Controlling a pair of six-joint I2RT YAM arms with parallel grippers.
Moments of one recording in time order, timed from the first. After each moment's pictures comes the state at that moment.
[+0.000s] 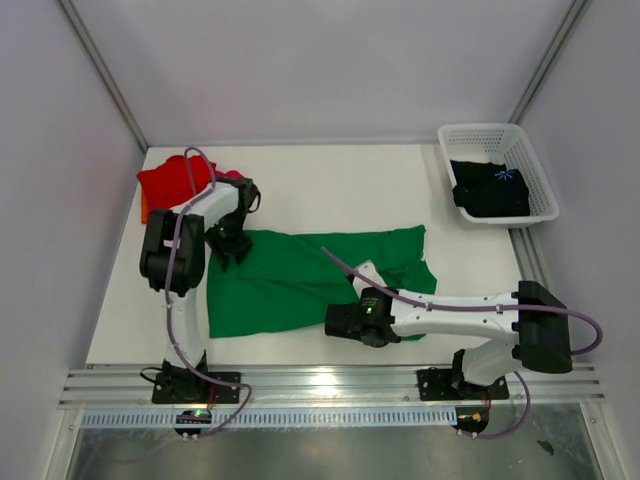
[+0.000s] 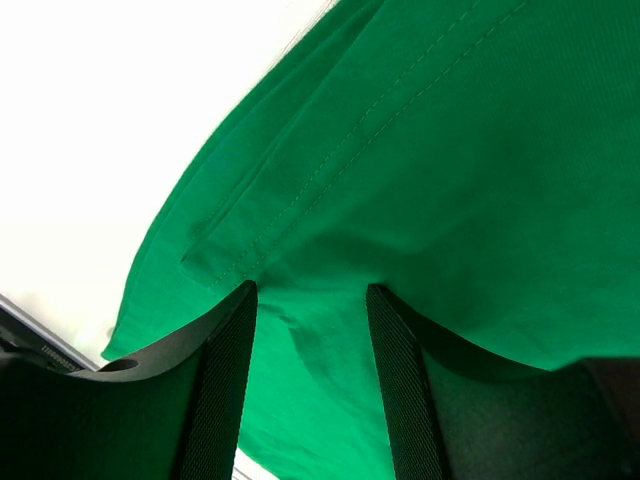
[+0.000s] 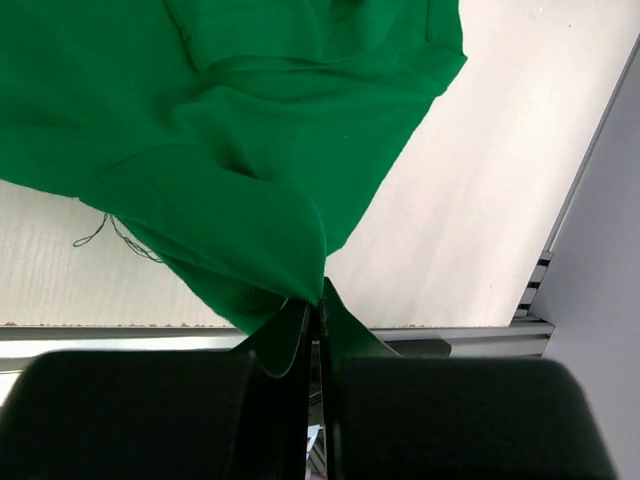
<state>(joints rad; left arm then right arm) -0.24 2.05 1.47 -1.15 -0.35 -1.01 1.32 1.43 1.04 -1.32 0.69 0.93</state>
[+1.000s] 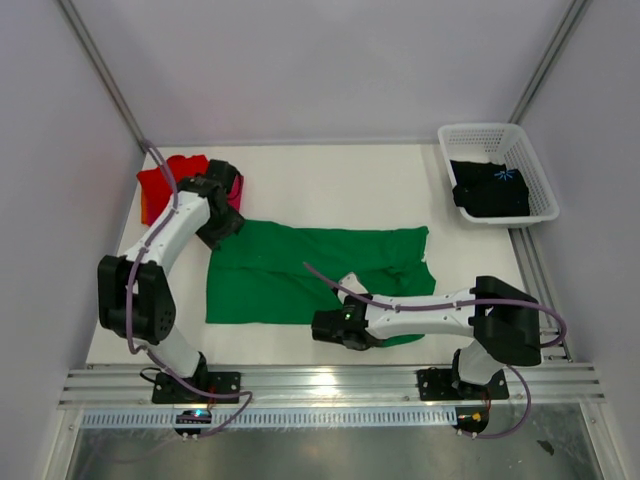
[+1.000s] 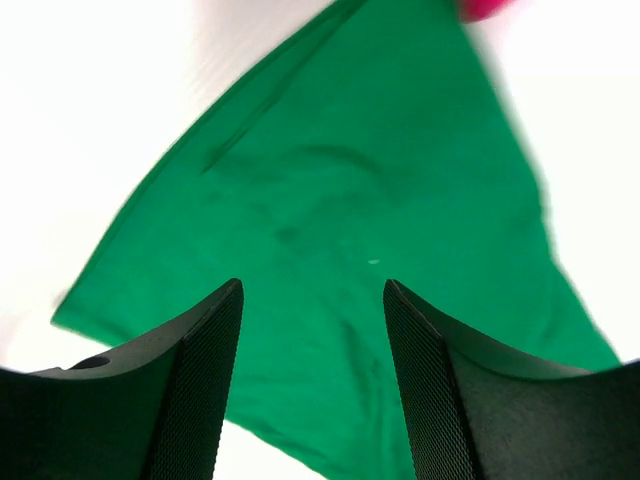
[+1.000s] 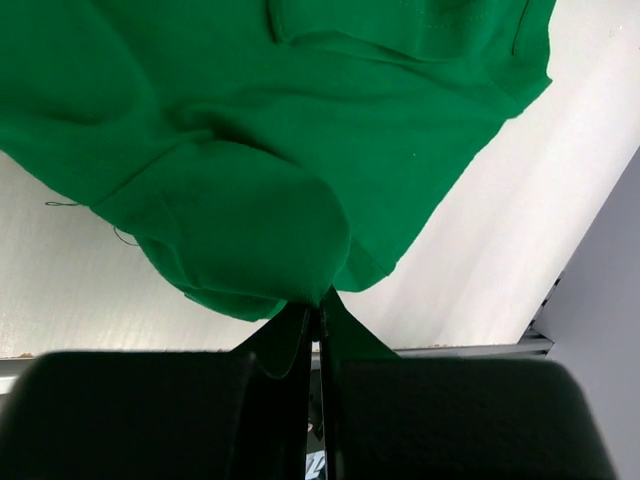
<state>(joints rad) -0.22 1.68 1.42 -1.00 -0.30 -0.99 1.32 1.60 0.99 -1.15 0.63 0.83</state>
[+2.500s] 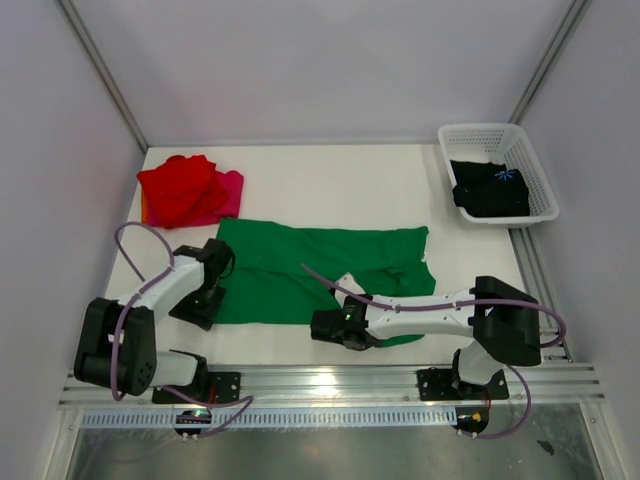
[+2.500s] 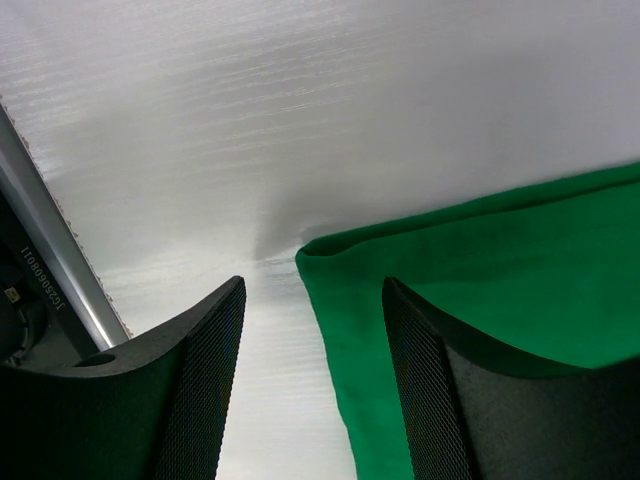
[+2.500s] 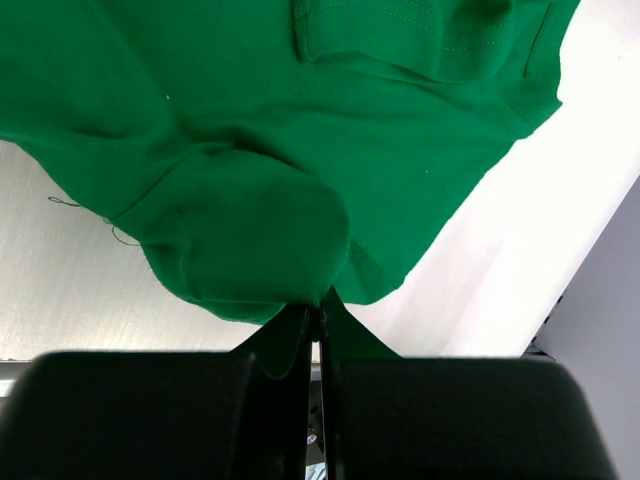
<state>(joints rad) -0.24 1.35 0.71 -1.06 -0.39 -1.61 1.32 1.61 0.99 -1.10 0.63 0.79</state>
